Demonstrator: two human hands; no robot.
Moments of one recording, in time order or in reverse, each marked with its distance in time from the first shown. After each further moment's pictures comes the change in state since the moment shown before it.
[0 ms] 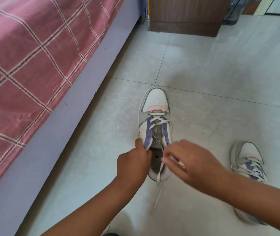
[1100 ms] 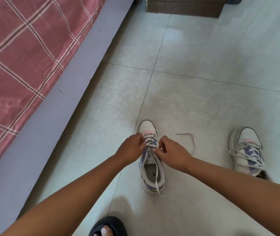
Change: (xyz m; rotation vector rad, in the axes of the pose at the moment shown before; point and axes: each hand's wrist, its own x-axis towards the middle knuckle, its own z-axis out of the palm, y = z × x) left_hand 0.029 -0.027 0.041 -0.435 -0.347 -0.014; right_hand -0.001 0.044 0.123 0.382 -0.322 0.633
